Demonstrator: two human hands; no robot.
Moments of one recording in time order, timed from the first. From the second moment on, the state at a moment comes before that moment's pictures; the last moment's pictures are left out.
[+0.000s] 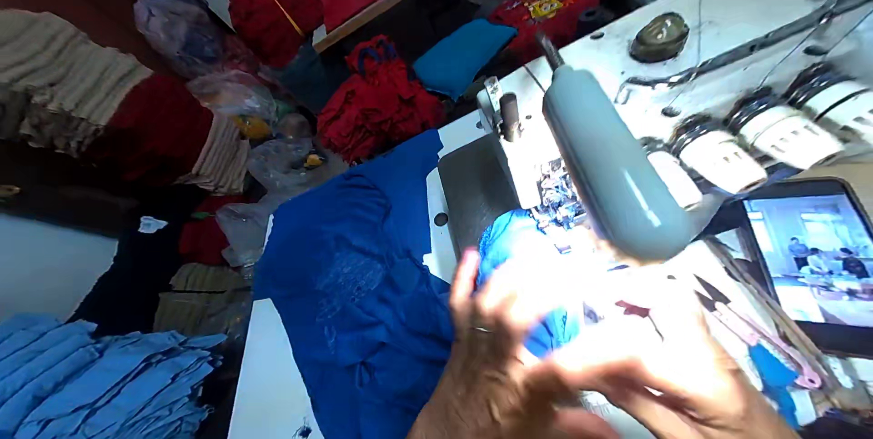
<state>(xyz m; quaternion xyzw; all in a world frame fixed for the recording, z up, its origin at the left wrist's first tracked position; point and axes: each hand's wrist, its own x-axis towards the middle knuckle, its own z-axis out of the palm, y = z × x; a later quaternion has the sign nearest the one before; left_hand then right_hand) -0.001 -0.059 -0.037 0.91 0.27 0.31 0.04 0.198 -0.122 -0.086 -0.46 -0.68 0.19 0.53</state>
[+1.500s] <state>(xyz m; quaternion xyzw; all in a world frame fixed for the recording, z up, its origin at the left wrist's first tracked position) -0.010 -0.031 -0.034 0.96 0.13 0.25 0.02 0.204 -0.132 -0.090 -0.40 -0.72 0.19 0.53</state>
